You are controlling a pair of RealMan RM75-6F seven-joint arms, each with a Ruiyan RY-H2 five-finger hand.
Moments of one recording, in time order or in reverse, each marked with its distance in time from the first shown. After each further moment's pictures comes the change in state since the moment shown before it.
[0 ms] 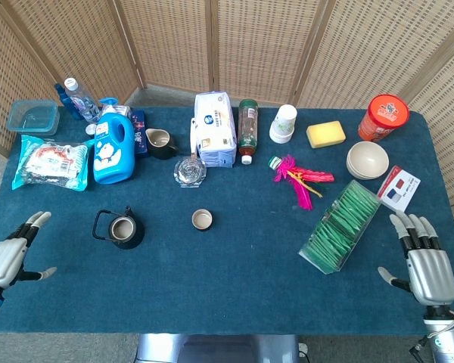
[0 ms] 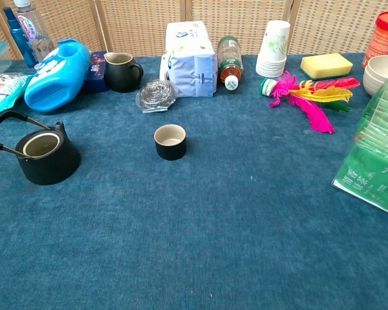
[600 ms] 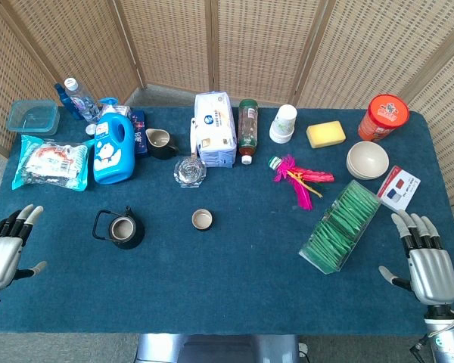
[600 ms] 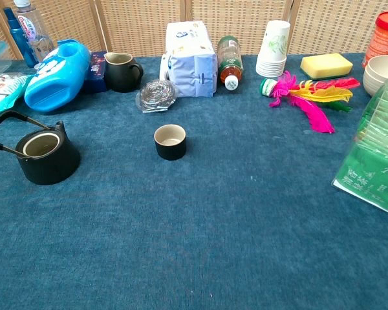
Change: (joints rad) left arm 0.051 -0.064 -0.008 0.041 0.052 0.207 0.326; right arm 0.000 -0.004 0.001 0.006 0.000 0.001 0.000
